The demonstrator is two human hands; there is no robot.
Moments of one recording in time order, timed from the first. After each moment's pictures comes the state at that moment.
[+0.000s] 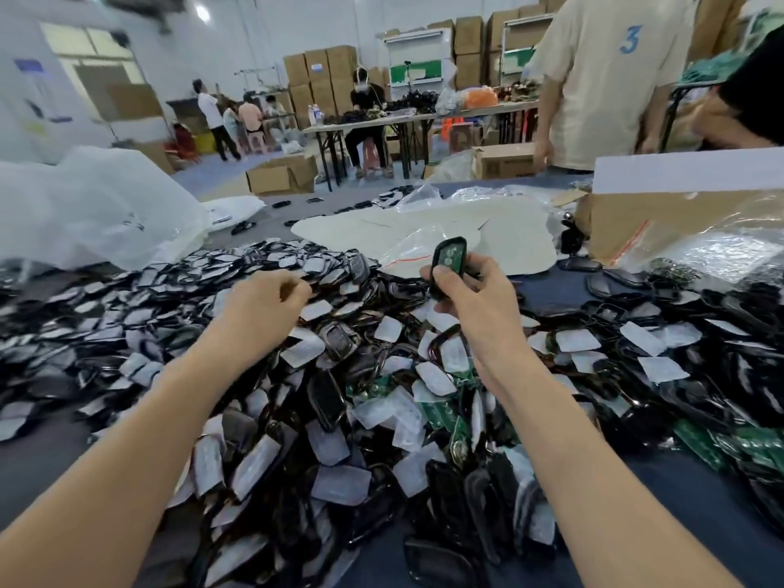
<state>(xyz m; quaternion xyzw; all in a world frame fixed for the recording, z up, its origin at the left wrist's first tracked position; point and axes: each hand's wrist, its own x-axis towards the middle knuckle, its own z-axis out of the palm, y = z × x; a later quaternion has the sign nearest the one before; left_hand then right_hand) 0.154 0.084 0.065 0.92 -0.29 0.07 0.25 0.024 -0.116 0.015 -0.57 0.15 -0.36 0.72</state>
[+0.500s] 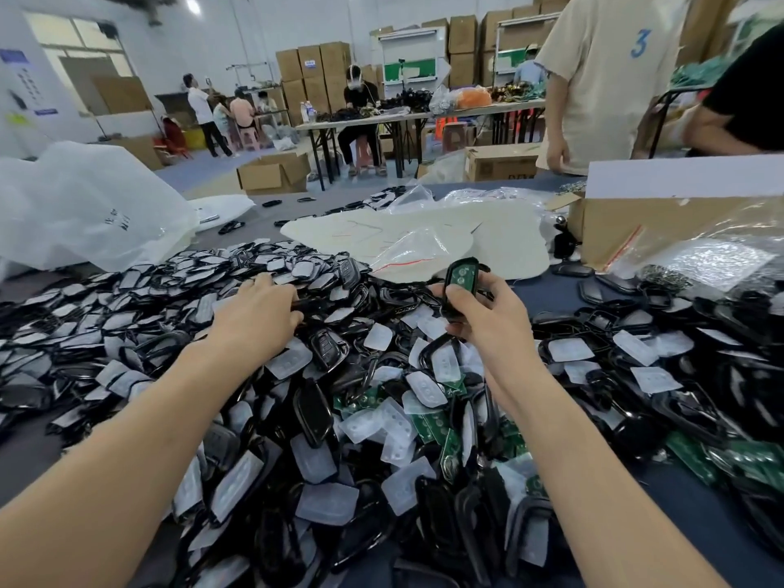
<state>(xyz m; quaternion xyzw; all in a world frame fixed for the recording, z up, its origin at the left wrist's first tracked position) 0.187 0.062 0.048 0.95 -0.28 0.09 0.00 0.014 -0.133 0.004 -0.58 0.19 -0.34 0.72</state>
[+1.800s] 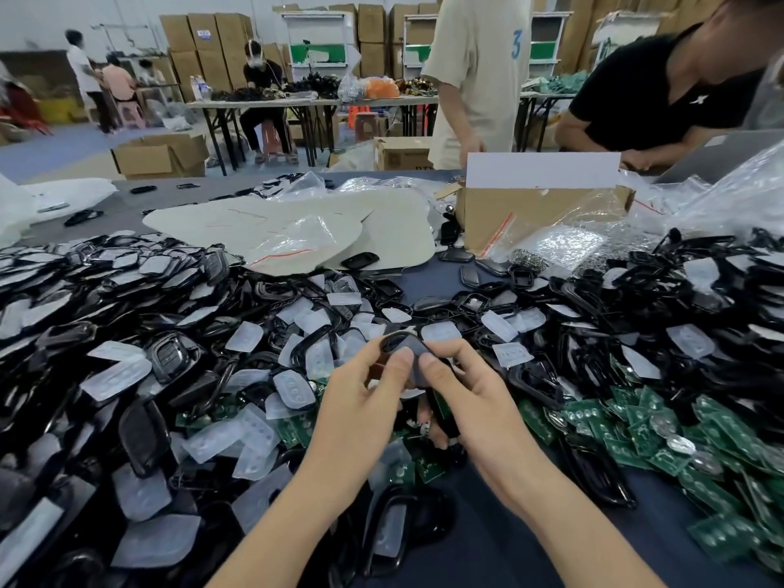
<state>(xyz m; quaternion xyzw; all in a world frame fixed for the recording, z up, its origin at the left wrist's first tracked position) -0.027 -0.055 -0.019 0.64 -0.40 -0.16 0.64 -0.121 -0.152 -0.036 -0.61 0.19 -0.28 0.72</state>
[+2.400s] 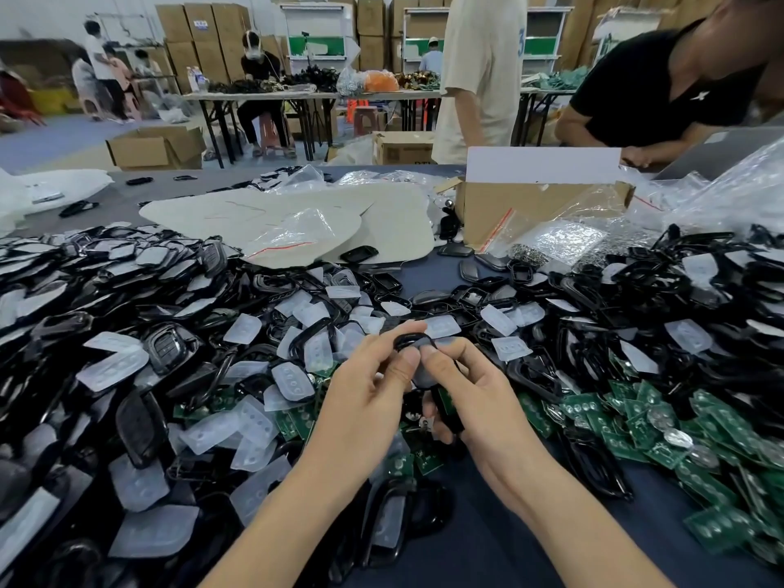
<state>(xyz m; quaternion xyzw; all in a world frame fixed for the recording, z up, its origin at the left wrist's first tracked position) -0.024 -0.054 -0.025 0.66 -0.44 -0.14 0.59 -0.123 -0.149 -0.032 -0.57 0.23 -0.28 0.74</state>
